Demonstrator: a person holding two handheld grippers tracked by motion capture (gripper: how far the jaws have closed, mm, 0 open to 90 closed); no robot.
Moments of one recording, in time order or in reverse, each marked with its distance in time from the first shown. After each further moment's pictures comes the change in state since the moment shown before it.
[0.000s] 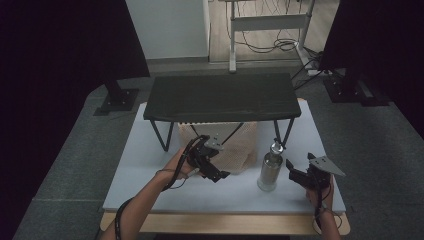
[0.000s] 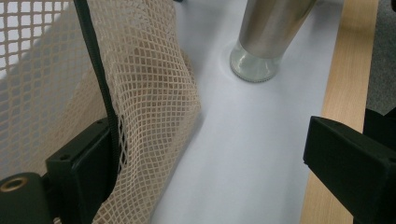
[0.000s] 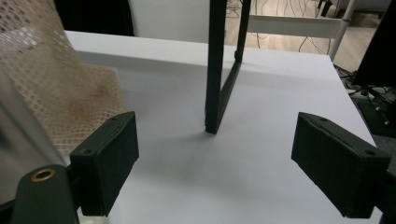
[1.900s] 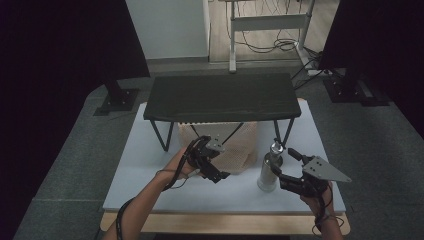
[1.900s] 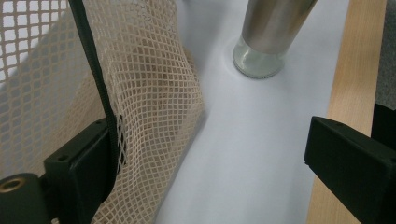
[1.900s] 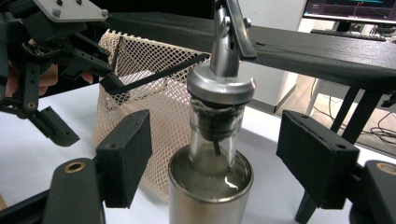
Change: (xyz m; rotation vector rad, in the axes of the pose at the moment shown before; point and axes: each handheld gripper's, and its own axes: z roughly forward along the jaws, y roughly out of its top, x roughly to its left) left arm -0.002 0.000 0.003 0.015 0.017 0.021; right arm 0.065 0.074 -0.062 -0.149 0.301 -0.170
